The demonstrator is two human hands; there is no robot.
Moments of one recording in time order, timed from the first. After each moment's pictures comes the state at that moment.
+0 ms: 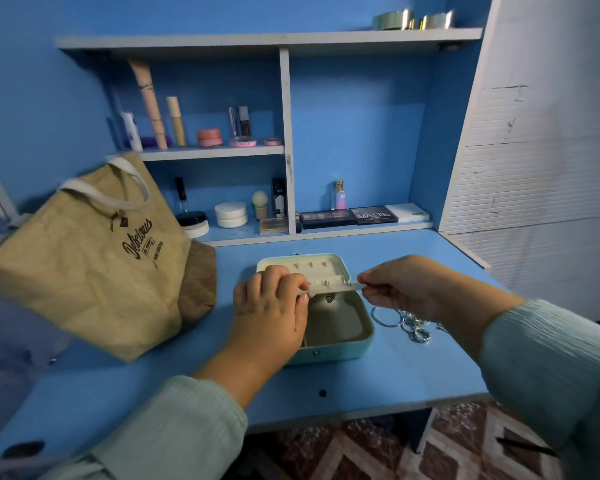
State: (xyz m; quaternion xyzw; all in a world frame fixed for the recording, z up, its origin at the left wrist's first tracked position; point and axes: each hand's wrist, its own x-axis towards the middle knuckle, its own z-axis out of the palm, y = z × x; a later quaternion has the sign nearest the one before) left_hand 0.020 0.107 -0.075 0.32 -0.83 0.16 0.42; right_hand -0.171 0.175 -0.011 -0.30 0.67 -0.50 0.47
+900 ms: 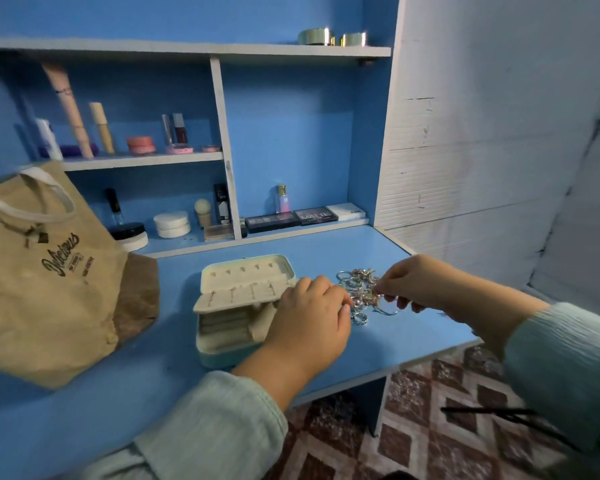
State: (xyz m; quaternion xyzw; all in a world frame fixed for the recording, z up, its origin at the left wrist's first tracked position) left_hand -0.056 0.179 -0.053 0.20 -0.93 0.00 0.29; right_hand -0.217 0.262 -0.007 -0.40 0.84 -0.30 0.22
